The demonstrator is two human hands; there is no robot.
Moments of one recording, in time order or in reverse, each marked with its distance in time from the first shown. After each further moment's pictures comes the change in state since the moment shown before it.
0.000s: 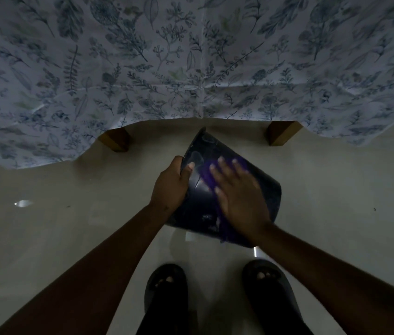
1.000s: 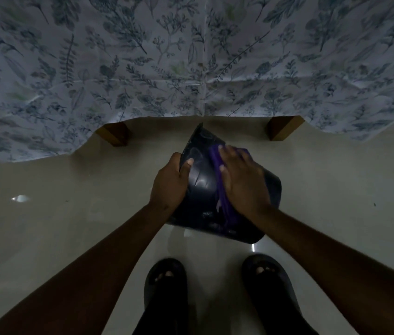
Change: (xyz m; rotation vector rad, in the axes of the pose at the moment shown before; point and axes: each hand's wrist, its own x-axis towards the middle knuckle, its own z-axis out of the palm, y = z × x) left_hand -0.008 -0.001 0.002 -0.019 0.038 -0.021; right_hand 0.024 0.006 -0.008 0.073 0.021 0.116
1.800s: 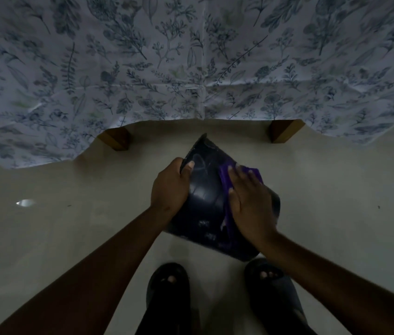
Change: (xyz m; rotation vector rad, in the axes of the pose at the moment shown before) left_hand 0.004 0.008 -0.002 0.076 0.028 -0.064; right_hand -0.042 -0.003 0.003 0.124 -0.067 0.128
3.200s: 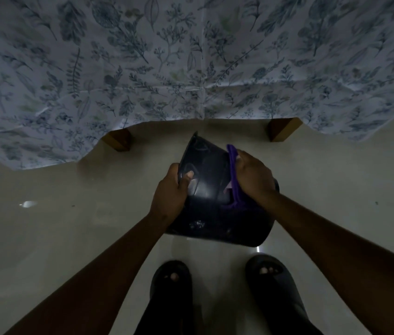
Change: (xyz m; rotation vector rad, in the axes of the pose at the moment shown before) left_hand -0.016 -0.015 -0.002 -0.146 -0.095 0.036; right_hand 0.070 0.005 -0.020 0.130 0.009 0.221
